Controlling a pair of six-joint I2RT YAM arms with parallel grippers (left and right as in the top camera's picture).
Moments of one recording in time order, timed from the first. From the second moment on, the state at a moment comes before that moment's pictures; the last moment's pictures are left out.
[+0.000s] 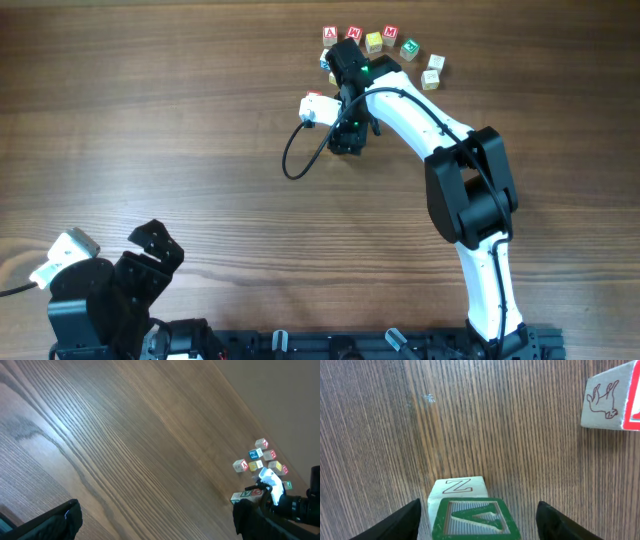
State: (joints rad) left arm 0.08 0.49 1.05 -1.29 -0.15 -0.78; right arm 0.48 2.32 1.86 -0.95 -0.18 -0.97
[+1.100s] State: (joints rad) left arm 0.08 0.49 1.05 -1.29 -0.15 -0.78; right arm 0.49 2.32 1.92 -1.01 -0.18 -0.97
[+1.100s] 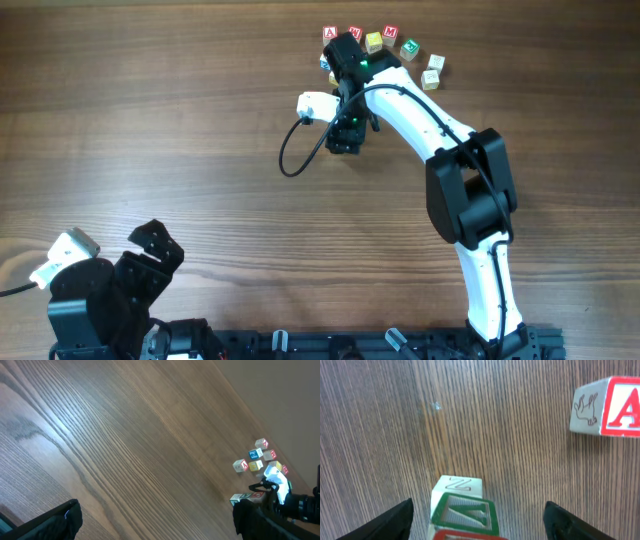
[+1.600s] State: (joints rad) left arm 0.08 0.49 1.05 -1.29 -0.15 -0.78; right arm 0.50 2.32 1.92 -1.03 -0.16 -0.94
